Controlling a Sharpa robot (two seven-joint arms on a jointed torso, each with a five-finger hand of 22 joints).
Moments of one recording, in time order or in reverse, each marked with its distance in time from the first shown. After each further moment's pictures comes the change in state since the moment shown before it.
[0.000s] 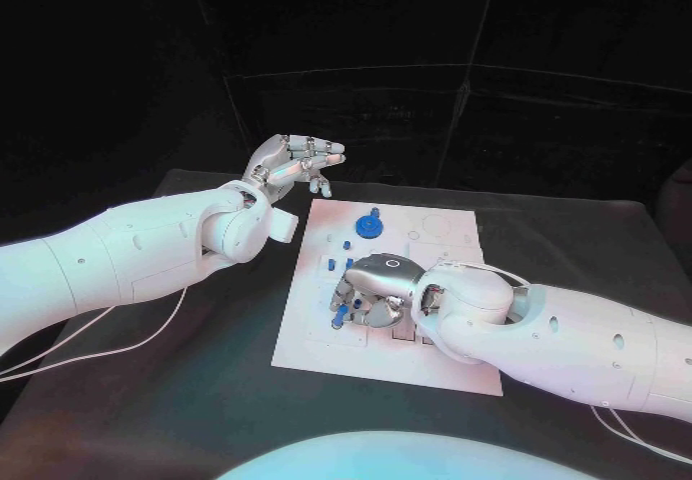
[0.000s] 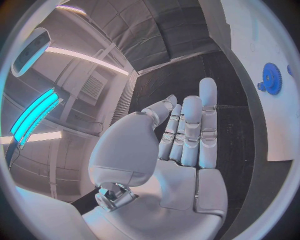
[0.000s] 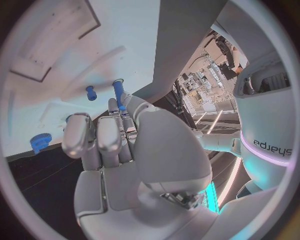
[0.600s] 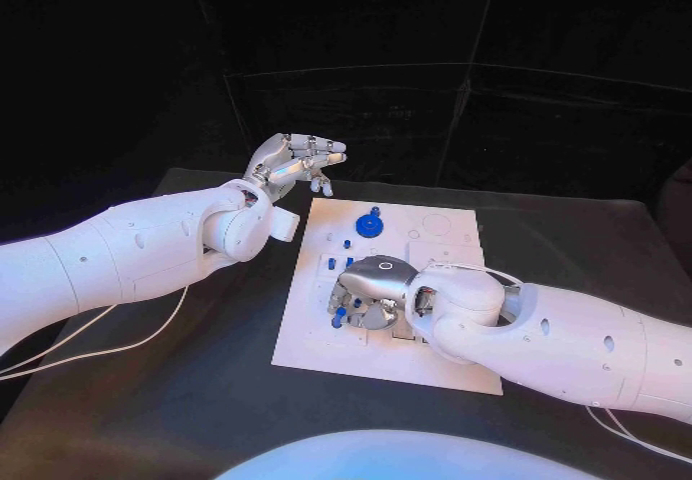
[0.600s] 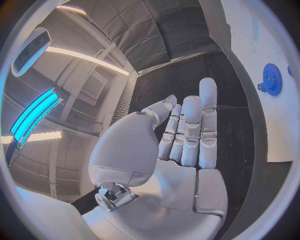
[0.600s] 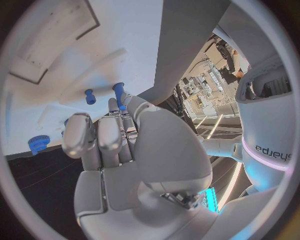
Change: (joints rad) left arm 0.000 0.004 0.000 -0.003 0.000 0.002 -0.001; left_hand 0.000 0.000 0.000 0.000 0.000 0.000 0.000 0.004 0.000 0.000 0.000 0.004 0.000 0.000 0.000 0.000 -0.003 0.000 0.000 0.000 0.000 0.000; right arm -0.003 0.024 -0.002 -0.008 -0.043 0.028 -0.025; right_hand -0.009 -0.009 0.009 -0.003 0.000 0.003 0.003 -0.001 0.000 0.004 -0.004 -0.006 0.000 0.000 0.000 0.000 -0.001 0.000 0.000 0.000 0.000 0.000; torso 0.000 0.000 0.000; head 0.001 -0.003
